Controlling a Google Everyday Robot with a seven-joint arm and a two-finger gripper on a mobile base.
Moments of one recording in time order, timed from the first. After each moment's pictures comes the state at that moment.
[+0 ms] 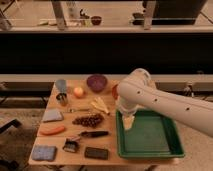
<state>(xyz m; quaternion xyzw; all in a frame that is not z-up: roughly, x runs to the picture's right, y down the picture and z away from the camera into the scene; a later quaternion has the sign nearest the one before) 0.078 0.127 0.700 -0.27 -0.08 -0.13 0.95</state>
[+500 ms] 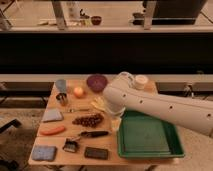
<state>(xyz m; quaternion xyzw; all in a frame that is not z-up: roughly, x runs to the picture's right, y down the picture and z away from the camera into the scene) 0.022 0.138 0.712 -0.27 -0.10 -0.14 0.95</state>
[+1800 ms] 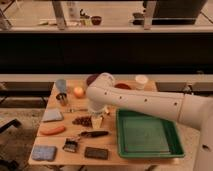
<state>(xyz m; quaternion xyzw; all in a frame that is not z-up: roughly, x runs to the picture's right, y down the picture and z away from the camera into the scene) -0.083 0.141 0.748 -0.28 -0.16 -0.12 0.94</state>
